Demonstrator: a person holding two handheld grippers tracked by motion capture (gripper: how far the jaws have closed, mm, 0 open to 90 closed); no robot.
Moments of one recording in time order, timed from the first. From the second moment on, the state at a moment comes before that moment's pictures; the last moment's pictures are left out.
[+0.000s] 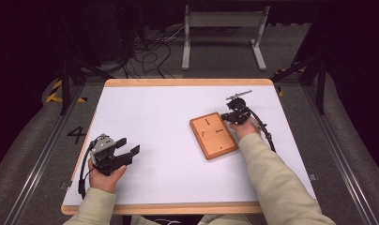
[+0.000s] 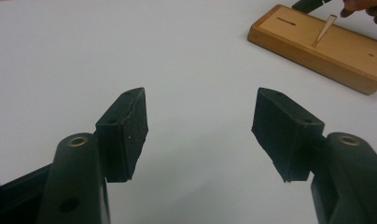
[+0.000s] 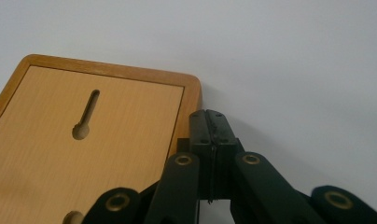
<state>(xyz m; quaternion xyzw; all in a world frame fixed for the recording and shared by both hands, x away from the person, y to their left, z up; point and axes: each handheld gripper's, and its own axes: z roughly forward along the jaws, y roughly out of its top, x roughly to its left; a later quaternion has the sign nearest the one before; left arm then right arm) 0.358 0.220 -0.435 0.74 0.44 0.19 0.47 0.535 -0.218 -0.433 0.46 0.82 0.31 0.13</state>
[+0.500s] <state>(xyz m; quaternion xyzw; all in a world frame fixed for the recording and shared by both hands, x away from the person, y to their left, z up) 0.358 0.224 -0.438 0.75 0.44 0.19 0.47 0.524 -0.124 -0.434 0.30 0.90 0.31 0.07</state>
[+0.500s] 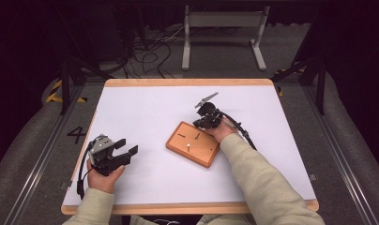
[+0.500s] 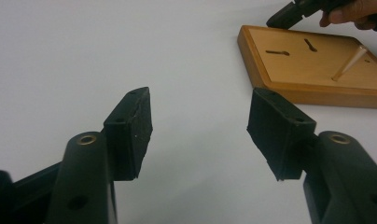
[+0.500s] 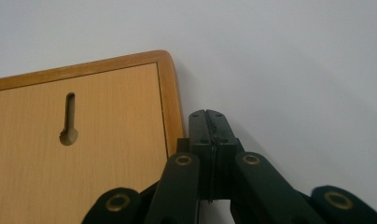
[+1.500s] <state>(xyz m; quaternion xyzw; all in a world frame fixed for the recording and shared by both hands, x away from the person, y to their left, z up) 0.397 0.162 -0.455 0.84 0.39 0.09 0.37 0.420 -0.226 -0.393 0.33 0.85 0.38 0.15</state>
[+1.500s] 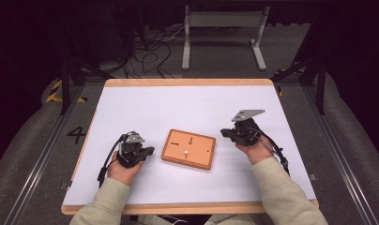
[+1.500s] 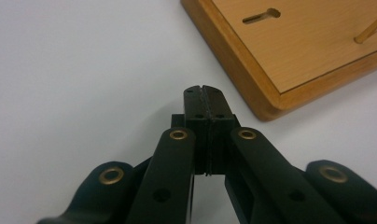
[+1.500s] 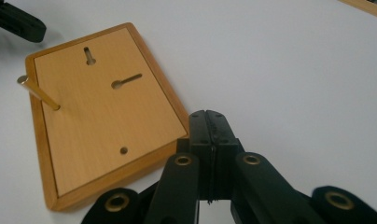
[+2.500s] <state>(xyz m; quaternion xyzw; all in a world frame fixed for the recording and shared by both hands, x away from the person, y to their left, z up) 0.381 0.118 -0.449 0.88 0.31 0.04 0.36 0.392 -0.264 -0.395 0.37 0.81 0.42 0.15</state>
